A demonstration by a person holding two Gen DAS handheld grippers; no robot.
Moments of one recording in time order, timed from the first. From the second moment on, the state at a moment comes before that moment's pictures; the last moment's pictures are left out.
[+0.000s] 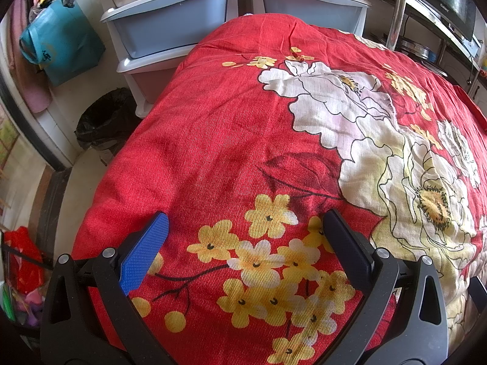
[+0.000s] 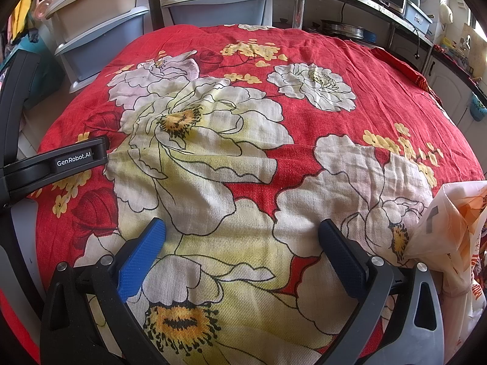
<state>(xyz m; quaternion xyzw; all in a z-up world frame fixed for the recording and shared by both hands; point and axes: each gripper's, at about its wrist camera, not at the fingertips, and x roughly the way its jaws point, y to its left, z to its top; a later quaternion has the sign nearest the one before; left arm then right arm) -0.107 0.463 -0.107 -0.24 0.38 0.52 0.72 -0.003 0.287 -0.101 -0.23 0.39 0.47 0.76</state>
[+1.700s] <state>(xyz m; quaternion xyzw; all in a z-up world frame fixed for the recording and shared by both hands) -0.107 0.463 -0.107 -0.24 0.38 0.52 0.72 -0.001 0.287 -0.101 -0.22 0.39 0.47 0.76</state>
